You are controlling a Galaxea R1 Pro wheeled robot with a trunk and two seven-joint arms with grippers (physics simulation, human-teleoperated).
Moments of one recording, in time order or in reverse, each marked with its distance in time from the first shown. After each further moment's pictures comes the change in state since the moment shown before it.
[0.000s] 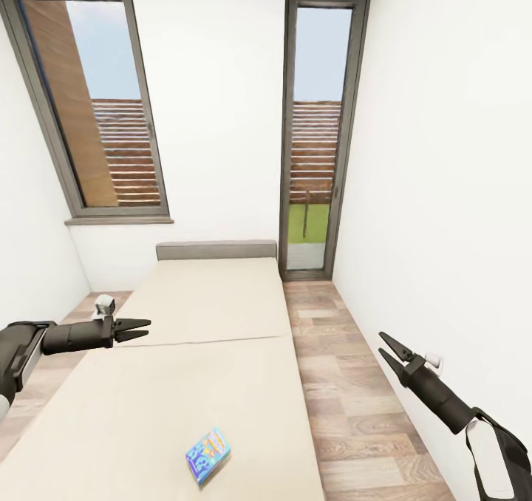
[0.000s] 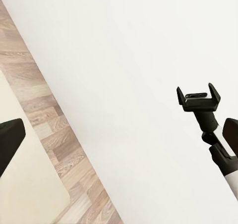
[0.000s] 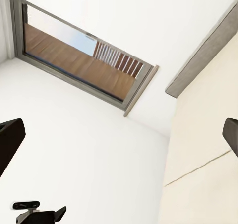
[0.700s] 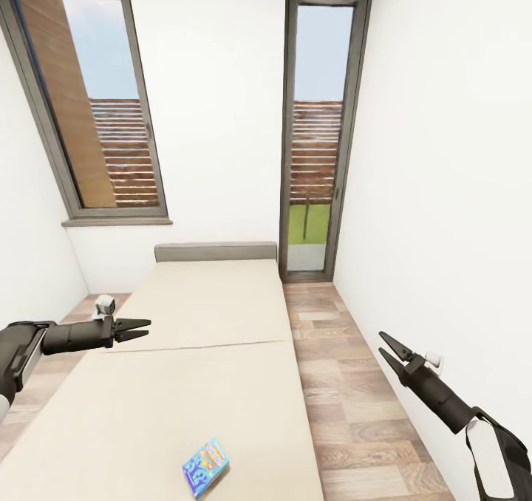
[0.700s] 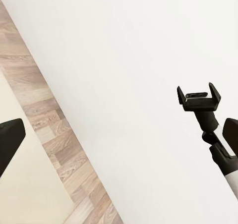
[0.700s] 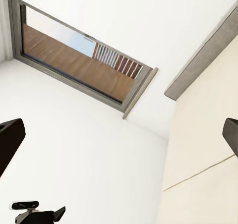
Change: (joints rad) left arm 0.000 0.000 -0.001 0.000 0.000 -0.001 0.000; right arm -0.001 0.000 0.000 -0.001 0.003 -0.003 0.000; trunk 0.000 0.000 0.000
